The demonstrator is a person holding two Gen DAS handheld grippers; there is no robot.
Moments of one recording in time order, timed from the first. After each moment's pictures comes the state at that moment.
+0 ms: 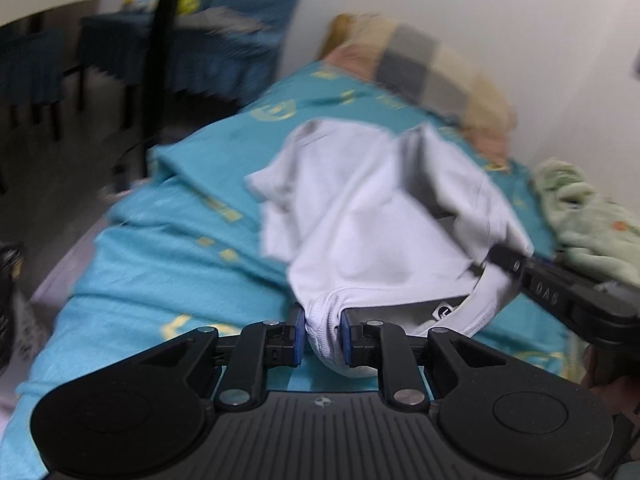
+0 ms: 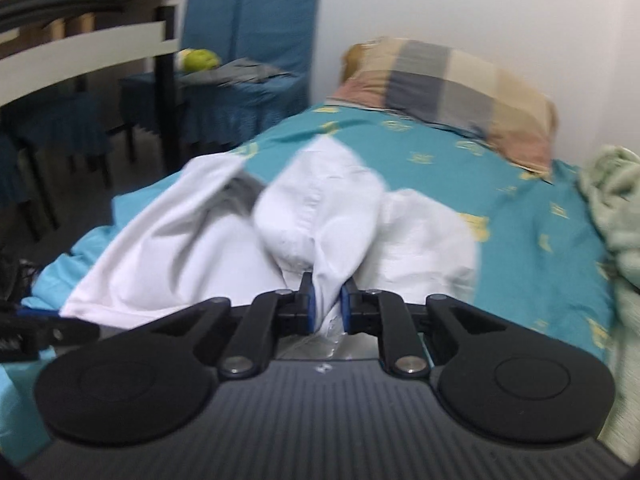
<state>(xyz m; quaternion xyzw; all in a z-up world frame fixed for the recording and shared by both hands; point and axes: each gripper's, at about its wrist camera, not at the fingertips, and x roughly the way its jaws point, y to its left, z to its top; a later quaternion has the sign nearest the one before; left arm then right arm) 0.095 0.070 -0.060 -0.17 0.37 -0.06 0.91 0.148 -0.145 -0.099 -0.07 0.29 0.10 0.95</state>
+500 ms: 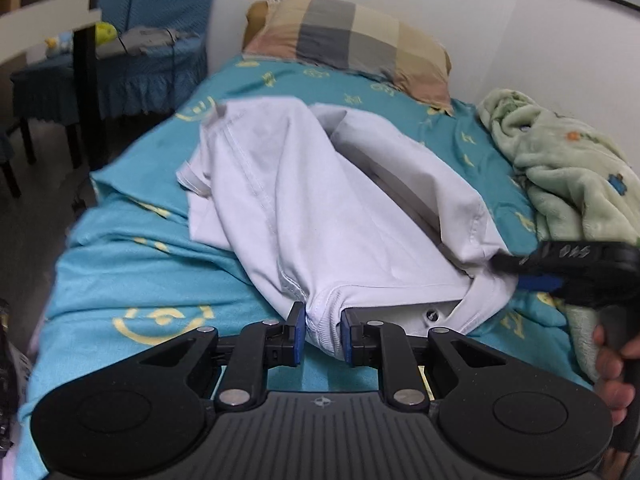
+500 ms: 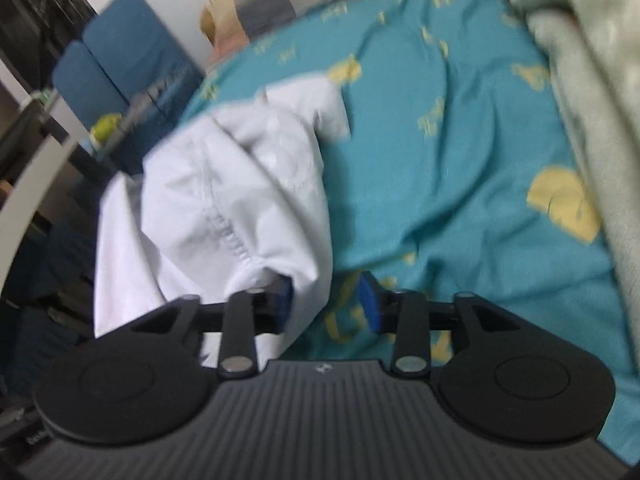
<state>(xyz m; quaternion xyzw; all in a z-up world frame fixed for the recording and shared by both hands) 0.077 0.023 -0.059 -0.06 0.39 -0.09 0.91 0.117 -0.264 -0.125 0.22 0.37 0.03 0.90</state>
